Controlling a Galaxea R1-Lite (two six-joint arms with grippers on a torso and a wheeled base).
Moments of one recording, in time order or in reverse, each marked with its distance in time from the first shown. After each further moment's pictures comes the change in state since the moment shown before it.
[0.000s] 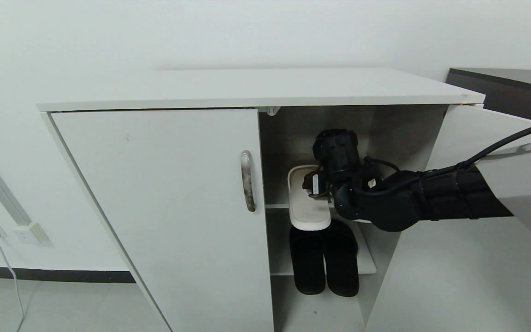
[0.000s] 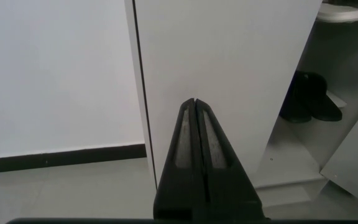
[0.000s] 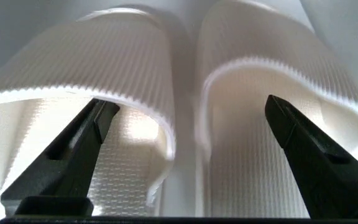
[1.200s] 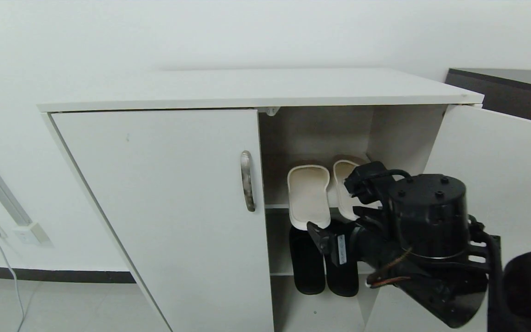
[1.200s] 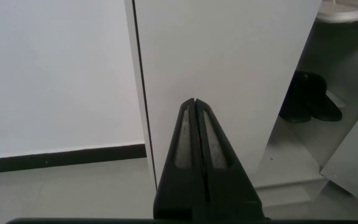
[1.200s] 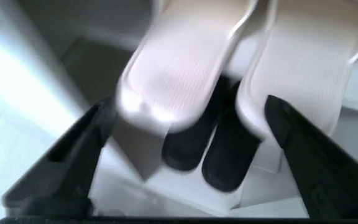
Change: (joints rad) left arm 0.000 0.000 0.000 0.000 0.000 0.000; right arm 0.204 -0.442 0.720 -0.362 0.214 -0.066
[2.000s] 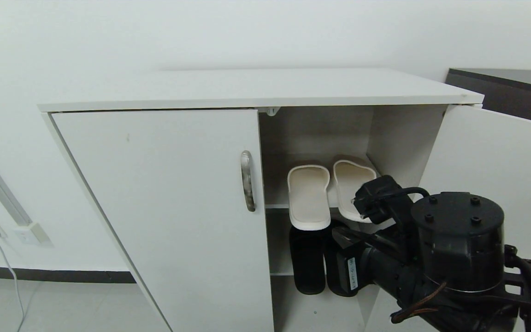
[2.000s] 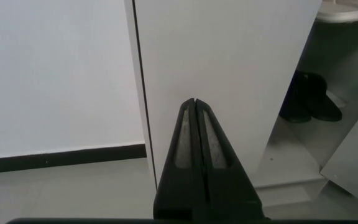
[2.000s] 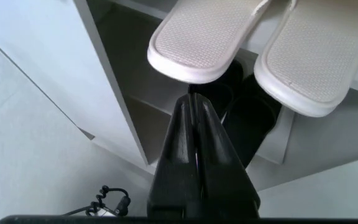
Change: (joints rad) left arm 0.000 0.000 0.000 0.000 0.000 0.001; right arm 0.054 -0.060 0.082 -0.008 0.006 -0.006
